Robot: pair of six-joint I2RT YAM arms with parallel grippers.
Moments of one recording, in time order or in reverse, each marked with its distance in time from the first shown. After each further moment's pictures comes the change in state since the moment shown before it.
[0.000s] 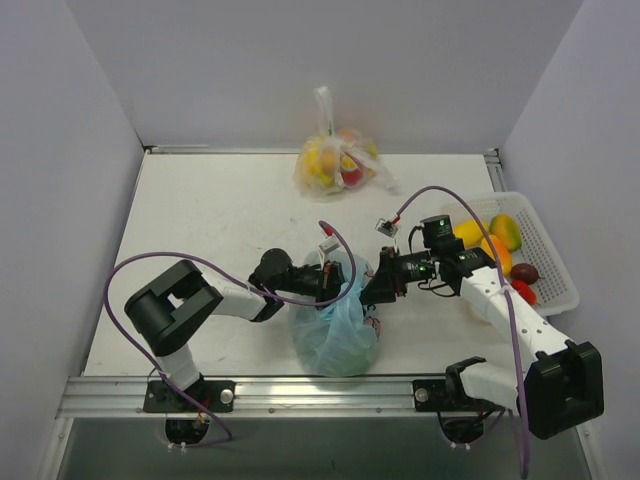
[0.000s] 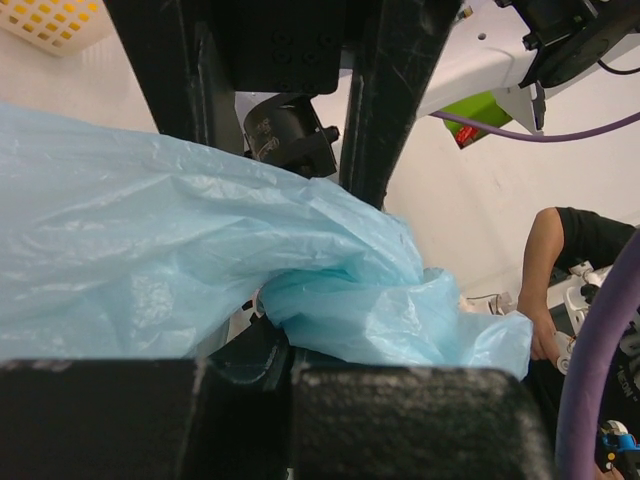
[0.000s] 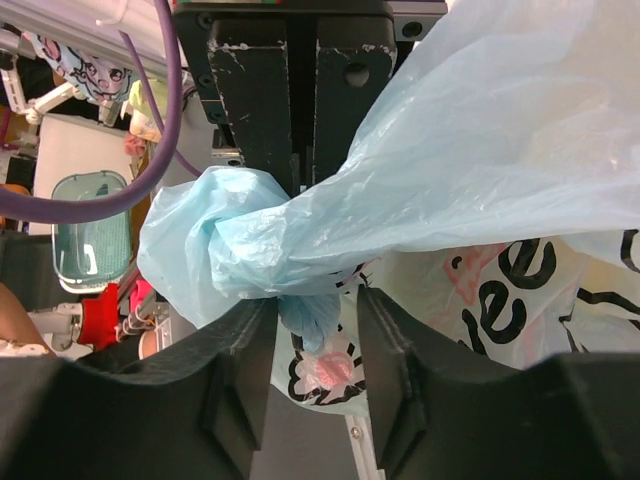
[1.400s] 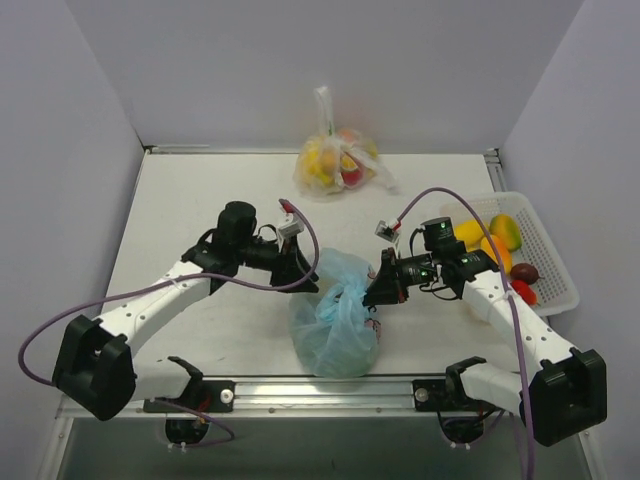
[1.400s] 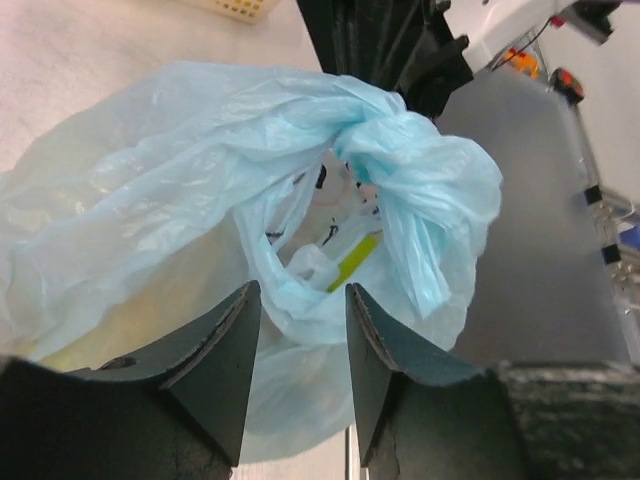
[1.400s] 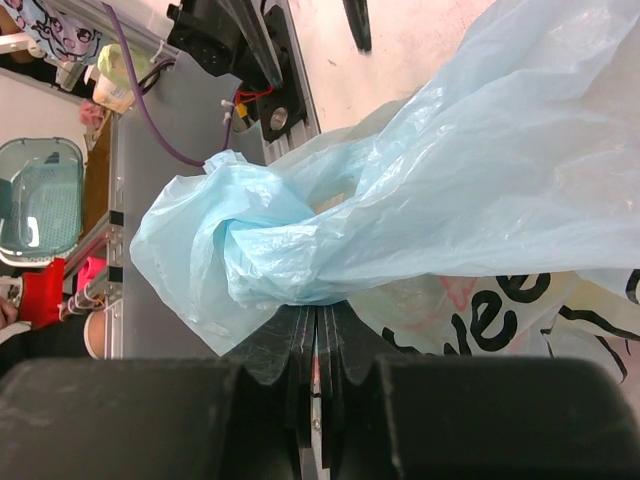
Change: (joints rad) left arm 0.275 -0.436 0.161 -1.167 0.102 0.853; right arm 0.015 -0.037 0.001 -0.041 0.010 -0.139
